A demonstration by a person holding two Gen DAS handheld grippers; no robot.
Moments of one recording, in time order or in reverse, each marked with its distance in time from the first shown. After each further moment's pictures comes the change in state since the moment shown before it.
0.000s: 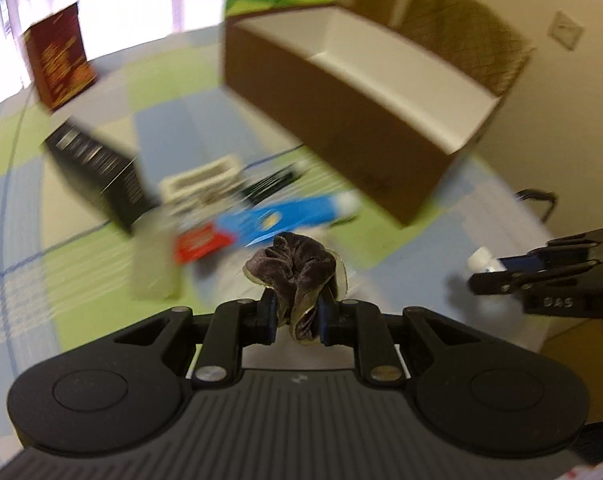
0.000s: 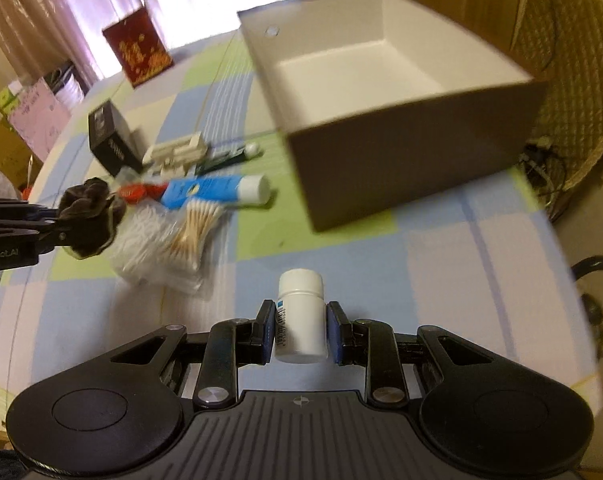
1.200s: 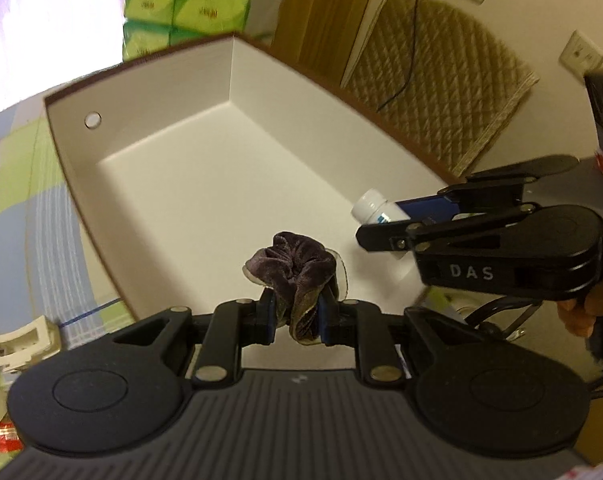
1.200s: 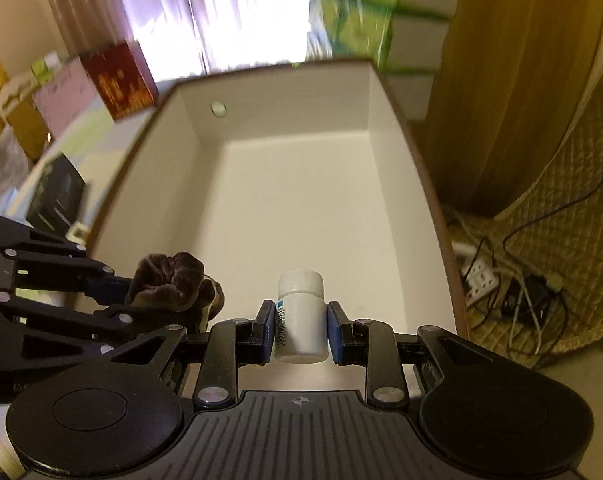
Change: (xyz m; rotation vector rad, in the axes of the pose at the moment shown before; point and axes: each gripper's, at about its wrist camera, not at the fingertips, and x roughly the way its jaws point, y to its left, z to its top) left arm 0.145 -0.128 0.160 -0.051 0.009 -0.017; right arm 0.068 -0.135 0.176 -0.283 -0.001 0.097
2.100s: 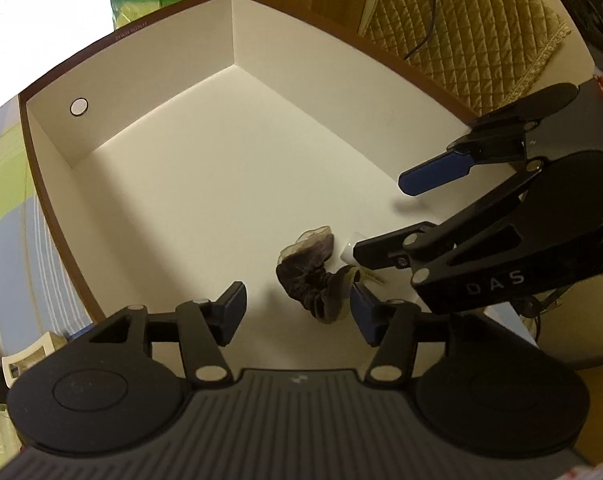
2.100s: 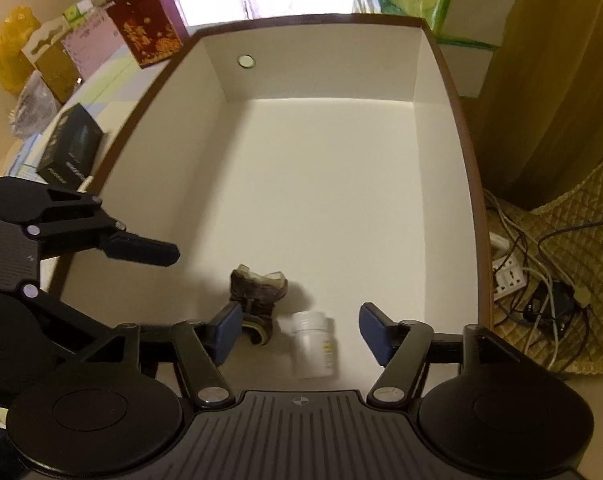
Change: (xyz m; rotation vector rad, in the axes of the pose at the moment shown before) left arm 0.035 0.008 0.010 0.064 0.128 0.074; right arm 0.018 -0.017 0.018 -0.106 0.131 0.104
